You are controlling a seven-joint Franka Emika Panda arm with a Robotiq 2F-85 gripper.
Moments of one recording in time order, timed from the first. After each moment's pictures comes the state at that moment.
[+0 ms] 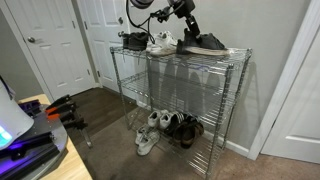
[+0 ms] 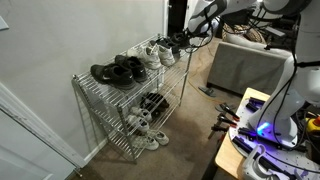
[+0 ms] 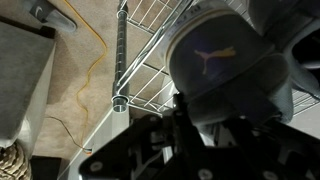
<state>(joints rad) 0.35 0.42 -0.73 -1.99 0.20 2.83 0.50</state>
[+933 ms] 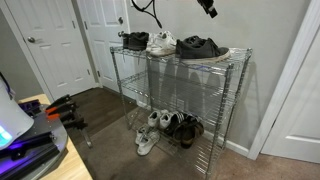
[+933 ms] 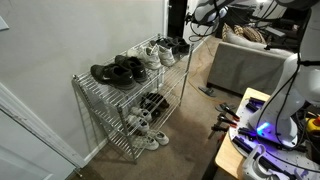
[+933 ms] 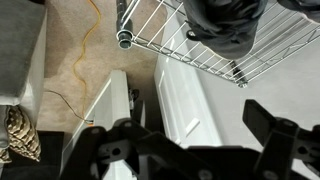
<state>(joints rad) 0.39 0.33 -0.85 -1.97 0.11 2.85 0.53</state>
